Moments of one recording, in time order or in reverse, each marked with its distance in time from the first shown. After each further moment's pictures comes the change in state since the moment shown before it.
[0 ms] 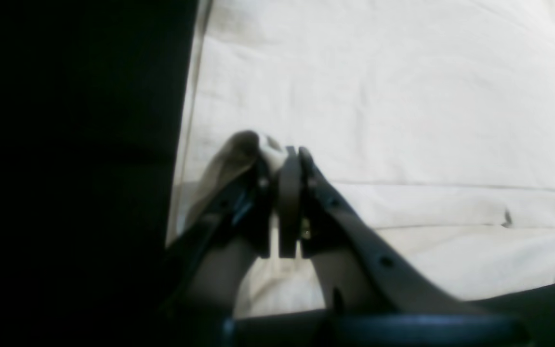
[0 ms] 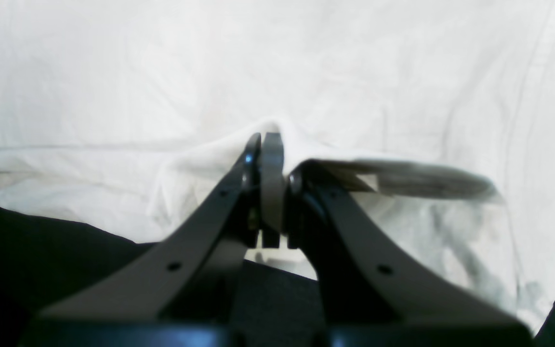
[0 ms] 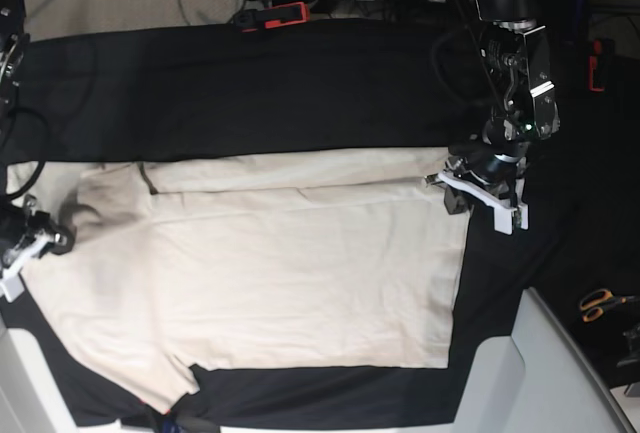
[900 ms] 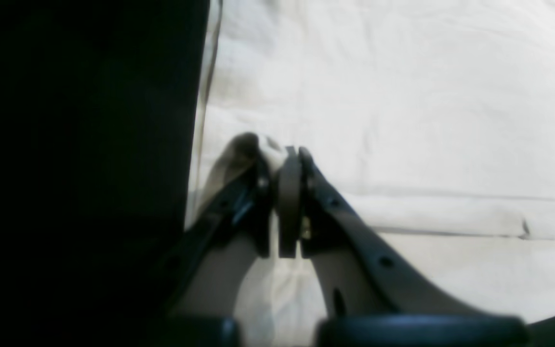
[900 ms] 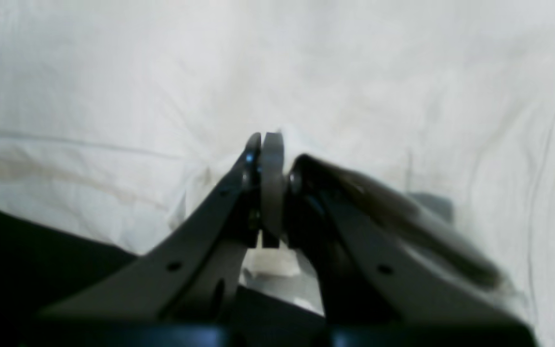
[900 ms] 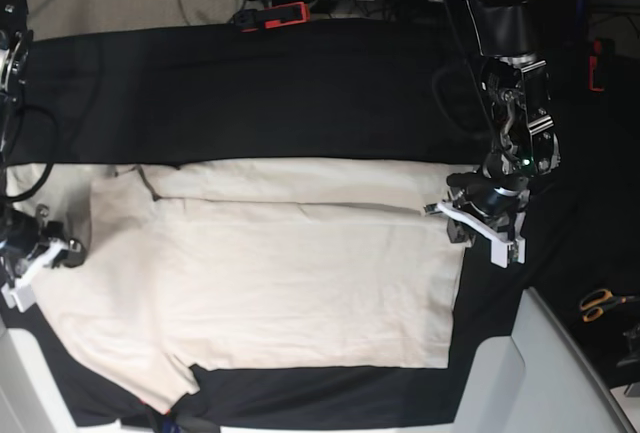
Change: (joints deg) left arm -6.9 0.2 0.0 -3.6 6.6 -0.1 0.1; right arm 0.2 -0.8 -5.0 0.0 0.0 0.0 7.6
